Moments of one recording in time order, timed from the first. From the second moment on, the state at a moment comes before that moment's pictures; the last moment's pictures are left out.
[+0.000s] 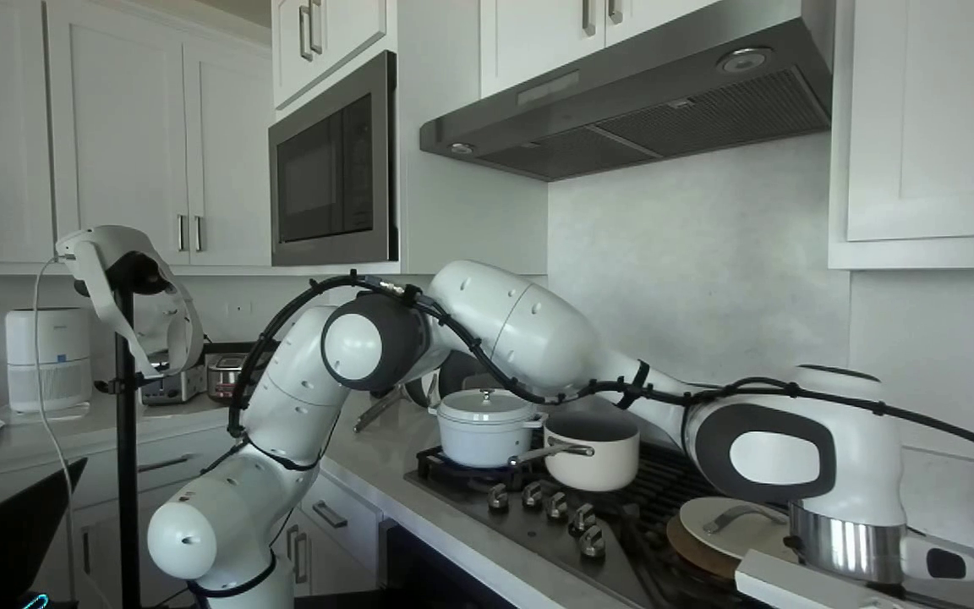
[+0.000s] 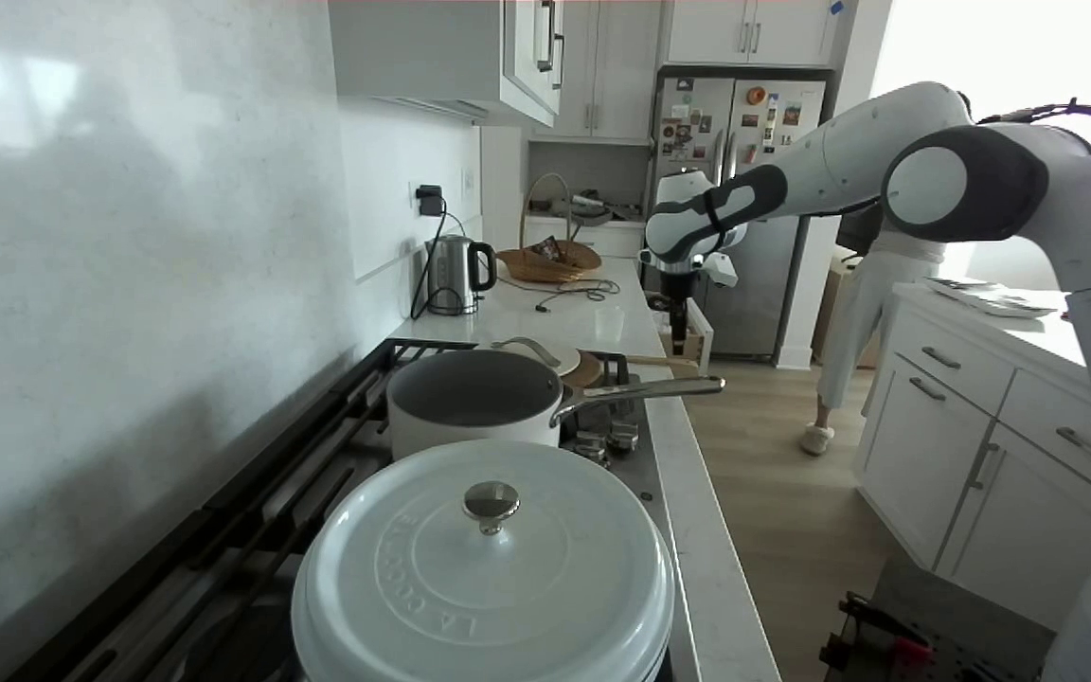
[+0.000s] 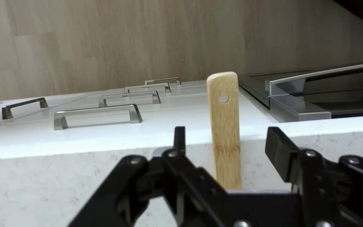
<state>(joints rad) -0.32 0.54 -0.13 -1.48 -0.12 2.05 -0.92</state>
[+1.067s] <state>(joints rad) -0.35 0.56 -0.13 -1.48 -0.11 1.89 -0.94</state>
